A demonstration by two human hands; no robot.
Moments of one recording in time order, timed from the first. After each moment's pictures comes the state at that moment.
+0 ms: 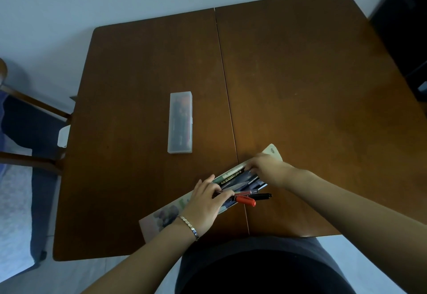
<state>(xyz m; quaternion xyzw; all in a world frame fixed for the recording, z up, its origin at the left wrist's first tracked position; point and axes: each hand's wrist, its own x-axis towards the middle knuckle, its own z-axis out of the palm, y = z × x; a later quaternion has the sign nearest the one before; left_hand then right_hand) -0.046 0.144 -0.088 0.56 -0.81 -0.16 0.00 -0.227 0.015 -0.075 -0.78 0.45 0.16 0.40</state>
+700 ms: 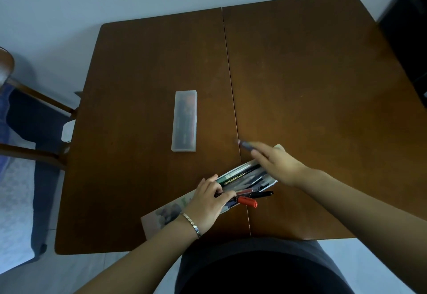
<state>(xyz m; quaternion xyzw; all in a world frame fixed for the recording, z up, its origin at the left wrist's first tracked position) -0.043 0.147 -0.097 0.56 -0.81 -0.13 0.05 -0.232 0.016 -0.042 -0.75 0.44 -0.03 0.50</state>
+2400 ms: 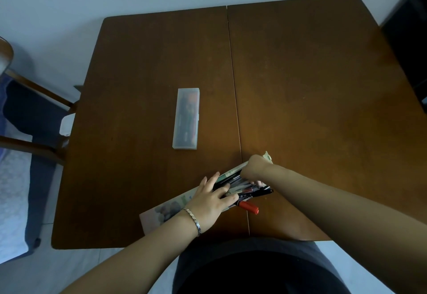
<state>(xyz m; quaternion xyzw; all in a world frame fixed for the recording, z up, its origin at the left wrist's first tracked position) -0.042 0.143 -0.106 0.54 -0.83 -0.15 -0.04 -0.173 0.016 -0.062 -0.56 0.62 0.24 0.50</state>
